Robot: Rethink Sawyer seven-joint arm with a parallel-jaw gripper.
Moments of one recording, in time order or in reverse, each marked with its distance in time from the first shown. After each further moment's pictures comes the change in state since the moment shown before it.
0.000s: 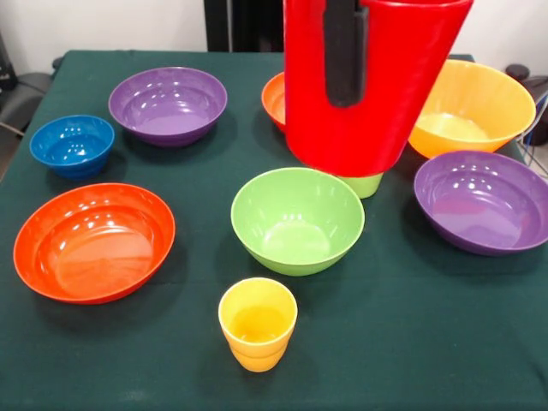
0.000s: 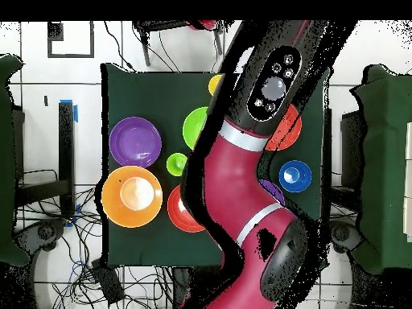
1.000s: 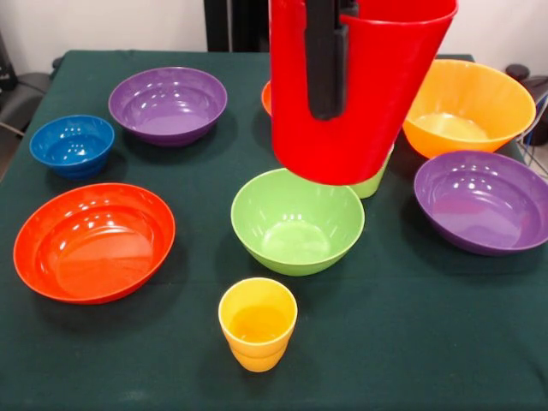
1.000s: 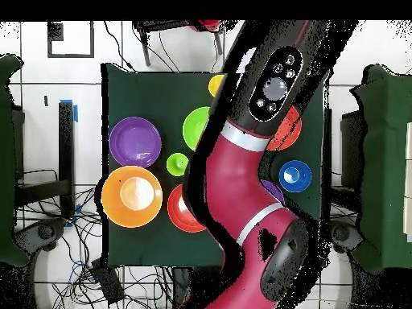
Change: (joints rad) arm -0.003 0.002 -0.013 0.000 -0.001 0.000 0.000
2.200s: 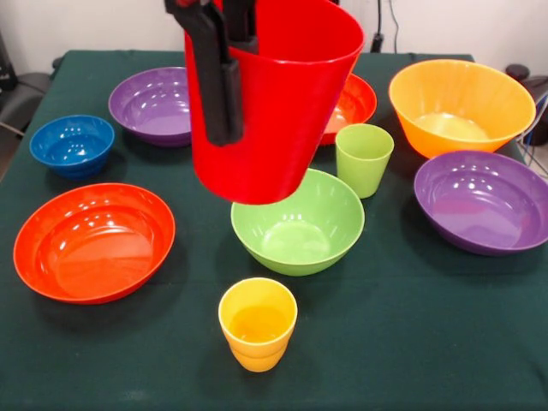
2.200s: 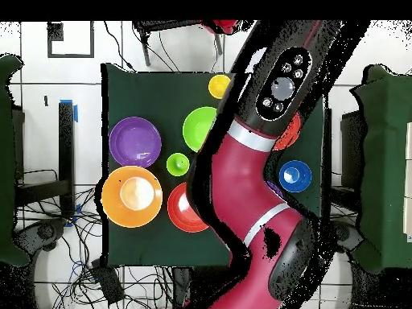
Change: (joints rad) arm -0.021 0.013 0.047 -0.009 -0.116 -0.017 0.000
